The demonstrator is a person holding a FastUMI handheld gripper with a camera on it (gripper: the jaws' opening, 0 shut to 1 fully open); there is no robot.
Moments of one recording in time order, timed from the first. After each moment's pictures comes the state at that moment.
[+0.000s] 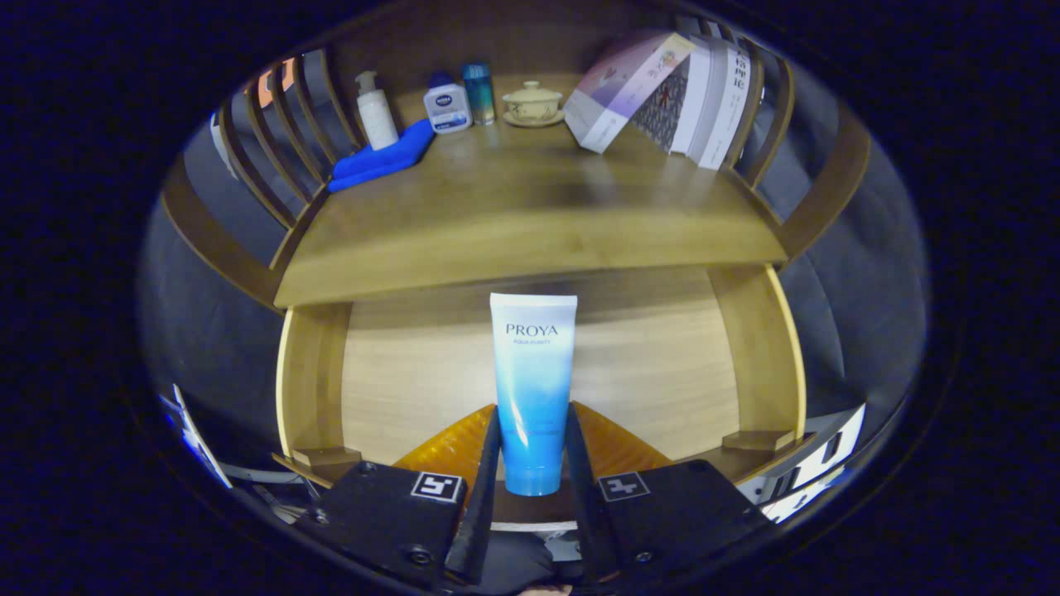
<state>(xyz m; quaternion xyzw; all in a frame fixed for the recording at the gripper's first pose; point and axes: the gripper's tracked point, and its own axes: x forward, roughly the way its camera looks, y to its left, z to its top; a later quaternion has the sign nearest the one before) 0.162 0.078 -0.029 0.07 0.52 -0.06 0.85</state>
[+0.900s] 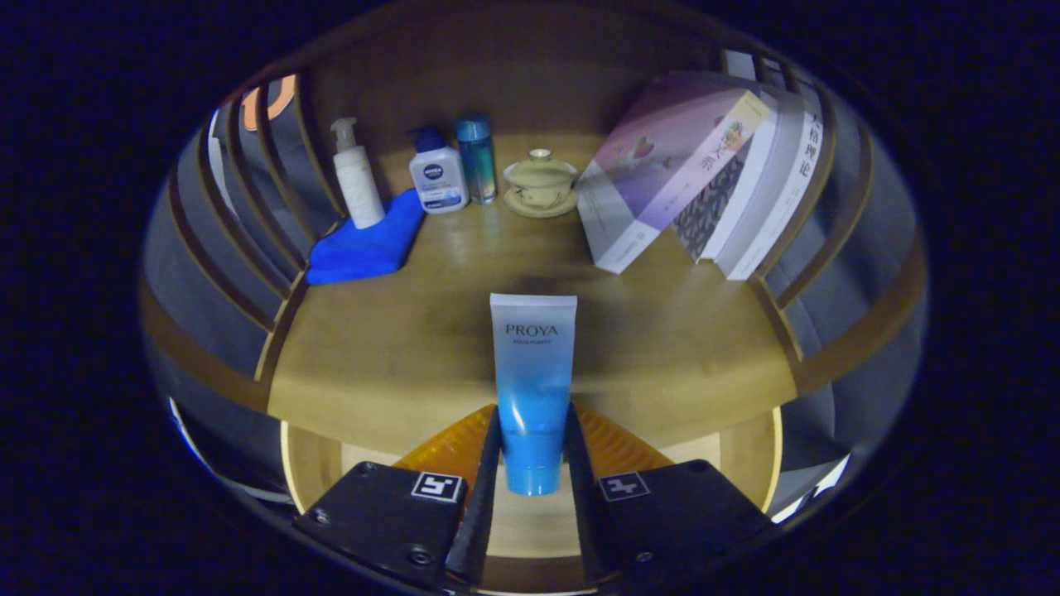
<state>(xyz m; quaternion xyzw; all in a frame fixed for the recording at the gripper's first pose) 0.306 0.055 -0.005 0.05 0.45 -0.05 0.89</state>
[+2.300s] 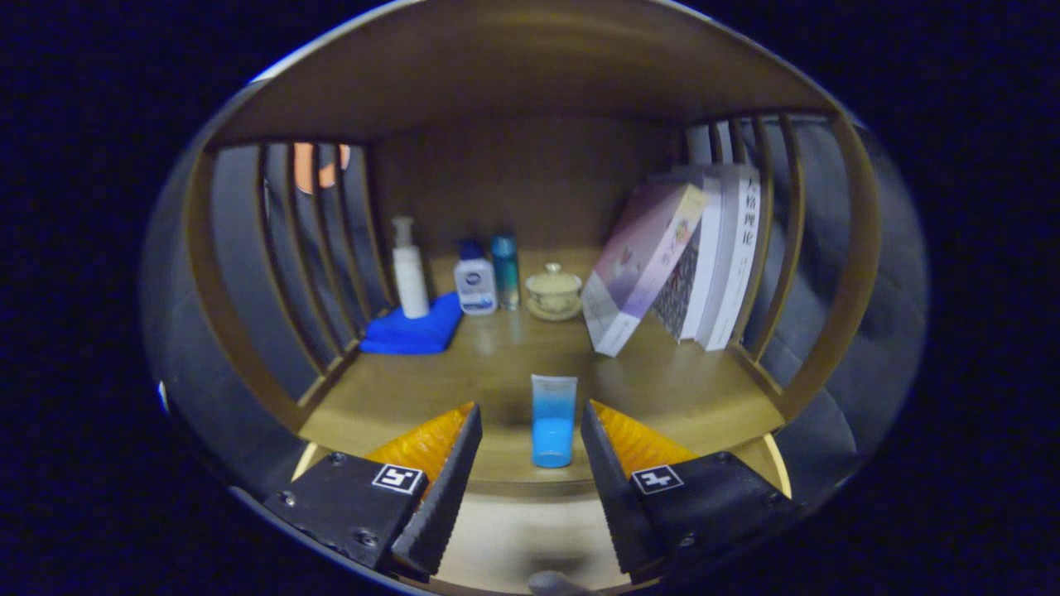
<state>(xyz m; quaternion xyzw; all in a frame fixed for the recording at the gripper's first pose) 0.247 0.080 0.066 0.05 0.19 0.00 0.98</state>
